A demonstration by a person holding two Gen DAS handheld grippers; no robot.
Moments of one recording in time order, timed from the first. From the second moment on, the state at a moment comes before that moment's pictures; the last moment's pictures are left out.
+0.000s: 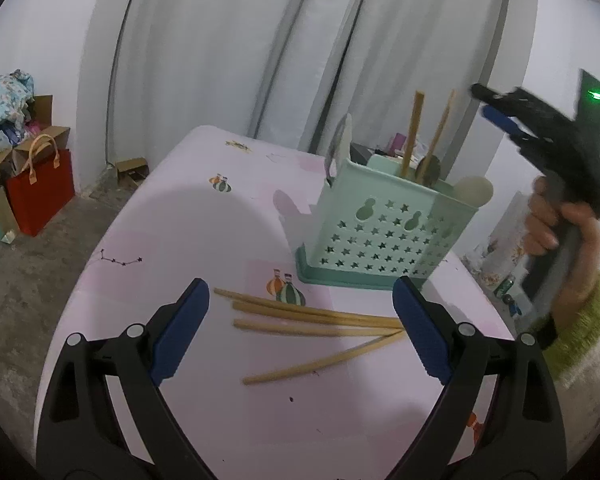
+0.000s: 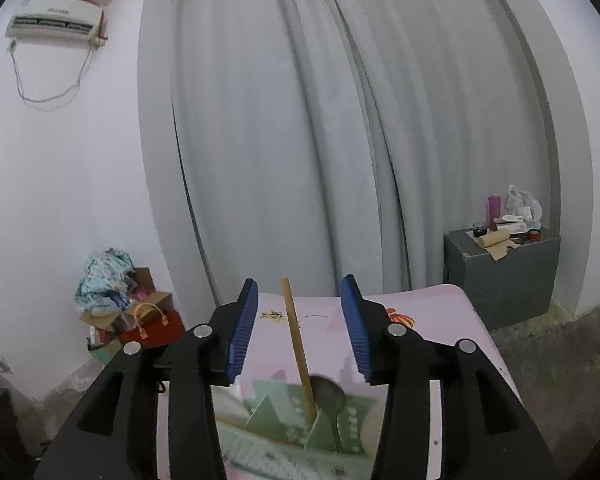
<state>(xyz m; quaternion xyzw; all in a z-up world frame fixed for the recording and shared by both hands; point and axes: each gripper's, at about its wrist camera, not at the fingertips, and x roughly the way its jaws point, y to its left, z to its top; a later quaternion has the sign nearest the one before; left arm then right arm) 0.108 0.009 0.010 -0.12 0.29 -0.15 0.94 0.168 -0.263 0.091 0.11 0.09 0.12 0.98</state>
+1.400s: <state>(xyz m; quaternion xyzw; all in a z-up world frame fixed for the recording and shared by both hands) 0.120 -0.020 -0.032 0.00 0.39 -0.19 0.90 0.076 -0.239 -0.100 0.02 0.46 0.03 0.89</state>
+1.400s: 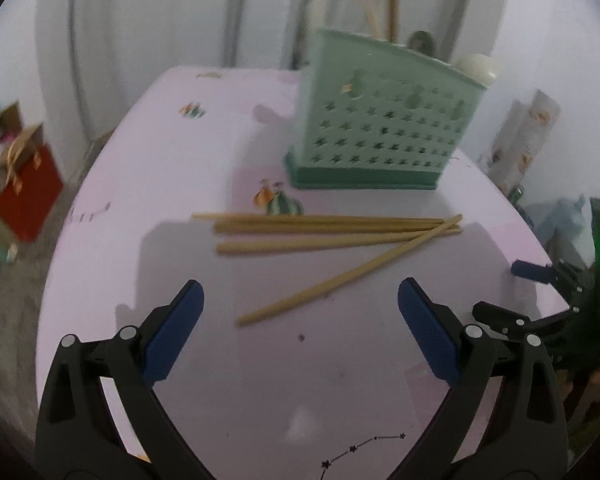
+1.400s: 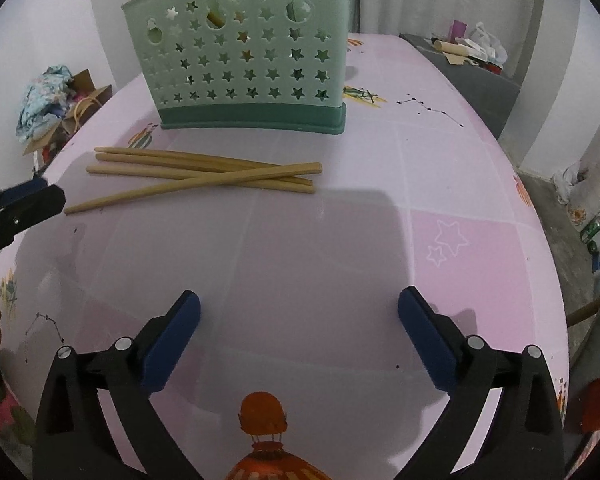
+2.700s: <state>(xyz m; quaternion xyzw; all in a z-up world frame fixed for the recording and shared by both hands) 0.132 -0.109 -0.045 0.19 0.49 -0.40 0.76 0.066 -0.258 -0.095 0.07 0.46 0.10 0.88</state>
